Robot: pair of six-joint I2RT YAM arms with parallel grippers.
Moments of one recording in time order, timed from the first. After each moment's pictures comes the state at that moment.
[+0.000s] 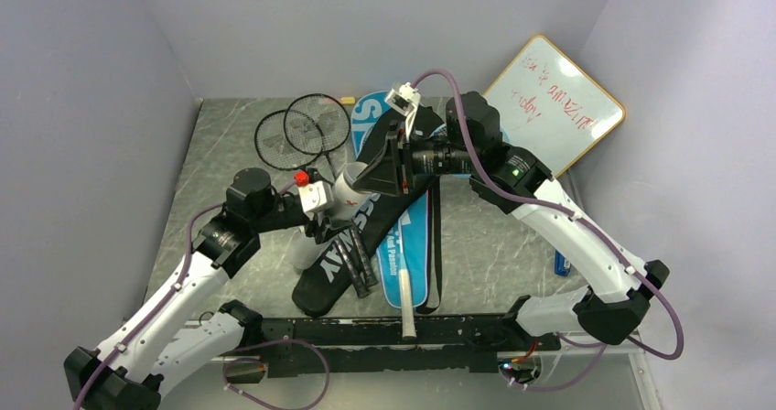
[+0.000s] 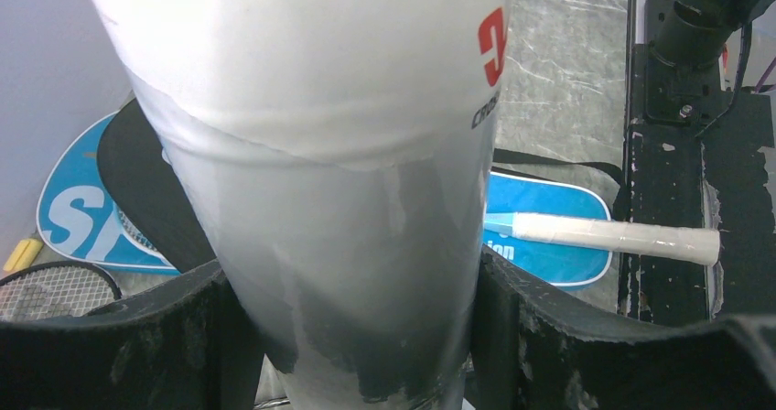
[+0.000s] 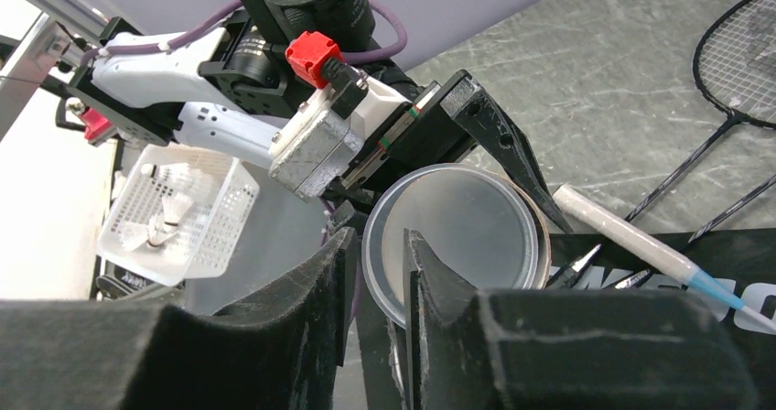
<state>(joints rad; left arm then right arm) -0.51 0.84 0.78 -0.18 0.71 0.35 0.81 1.31 1.57 -0.47 -0.65 0.35</state>
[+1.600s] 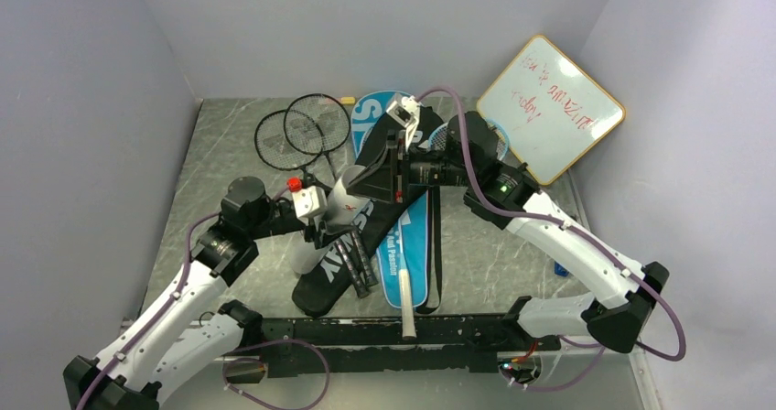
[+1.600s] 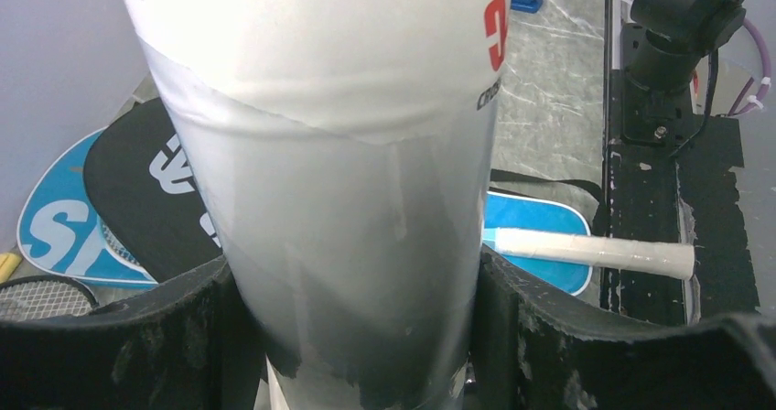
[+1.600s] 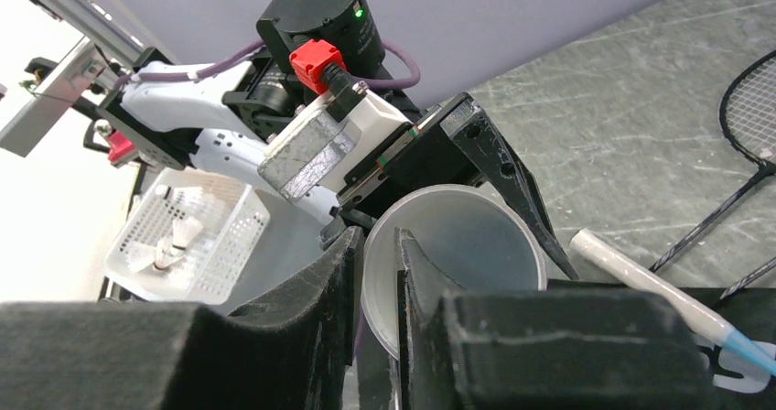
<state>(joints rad) -0.51 0.78 0.71 -0.09 0.75 0.27 0.83 1.25 1.37 -0.18 -0.66 0.42</state>
